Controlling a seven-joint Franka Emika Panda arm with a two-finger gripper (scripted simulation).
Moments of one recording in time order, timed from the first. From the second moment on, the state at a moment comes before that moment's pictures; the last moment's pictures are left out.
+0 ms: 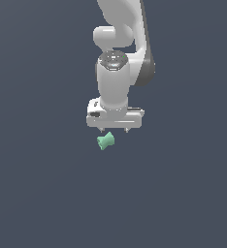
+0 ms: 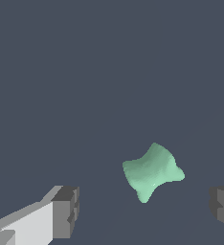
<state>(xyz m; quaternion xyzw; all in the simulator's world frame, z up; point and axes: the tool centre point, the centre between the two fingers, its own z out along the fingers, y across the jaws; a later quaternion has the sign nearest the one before) 0.001 0.003 0.185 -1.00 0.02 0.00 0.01</state>
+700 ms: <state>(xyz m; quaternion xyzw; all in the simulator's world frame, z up) 0.000 -0.020 0.196 -1.00 0.03 0.00 0.00</state>
